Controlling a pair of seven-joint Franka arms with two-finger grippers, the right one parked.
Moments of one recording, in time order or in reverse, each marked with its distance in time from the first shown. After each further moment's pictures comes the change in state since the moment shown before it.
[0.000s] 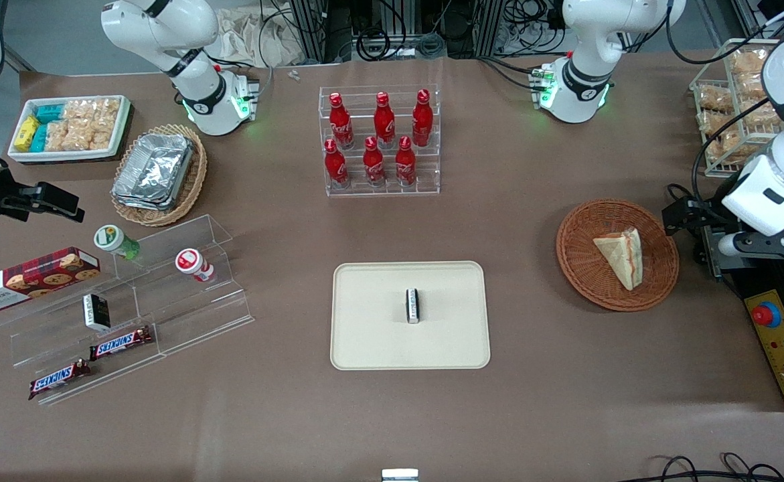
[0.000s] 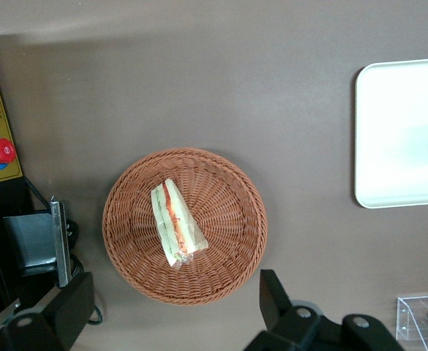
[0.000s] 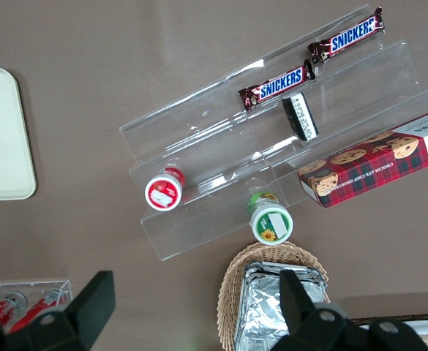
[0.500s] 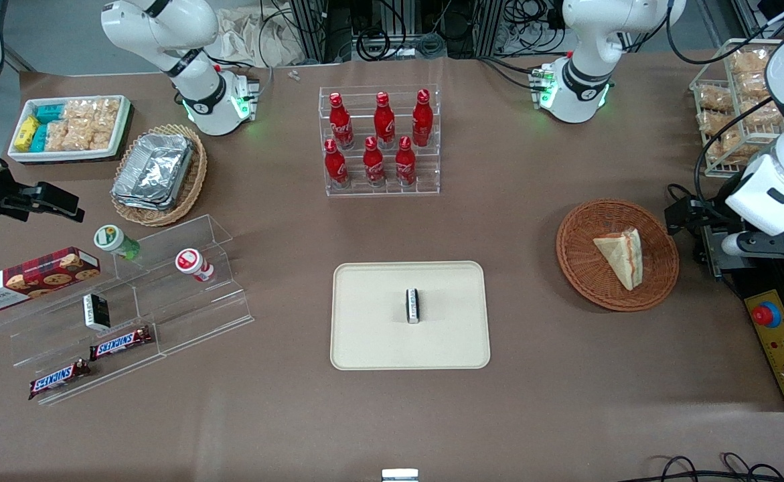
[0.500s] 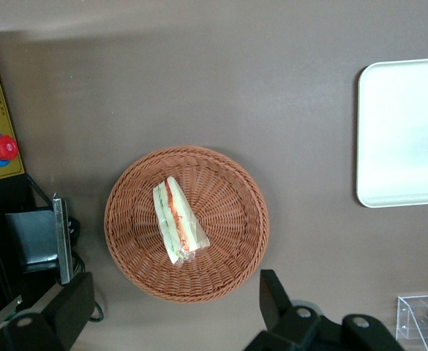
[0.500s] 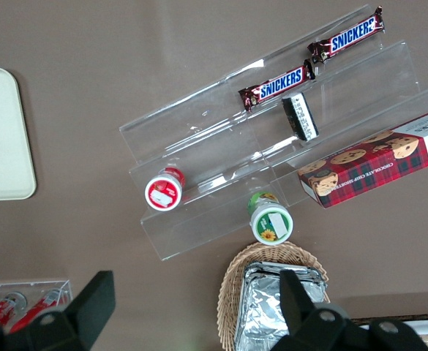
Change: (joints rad) arm 0.004 0.000 0.004 0.003 0.000 -0.014 -0.001
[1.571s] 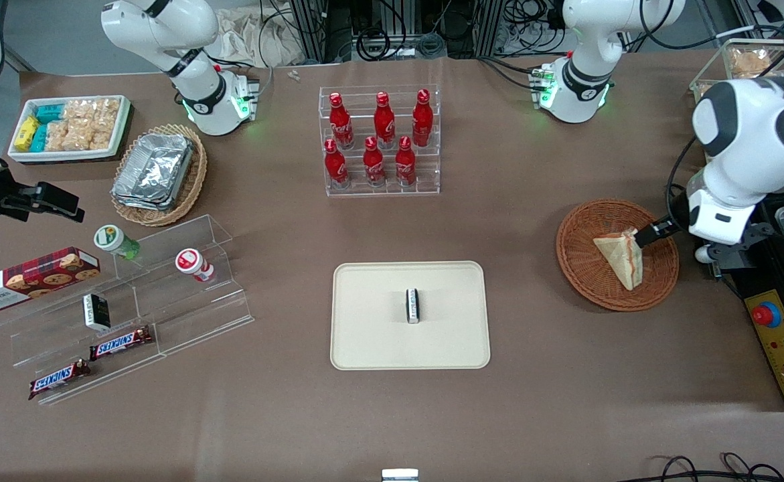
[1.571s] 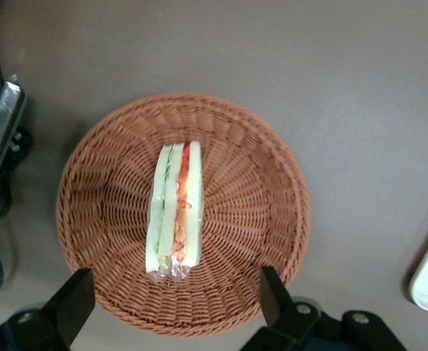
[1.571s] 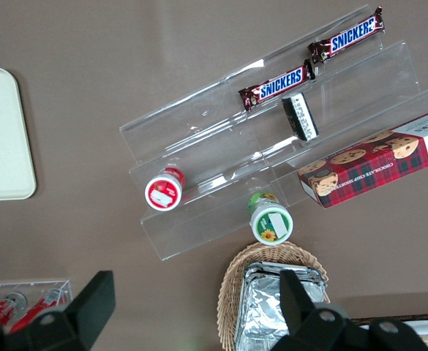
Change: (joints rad) arm 0.060 -0.113 0.006 -0.619 -0.001 0.540 -0.421
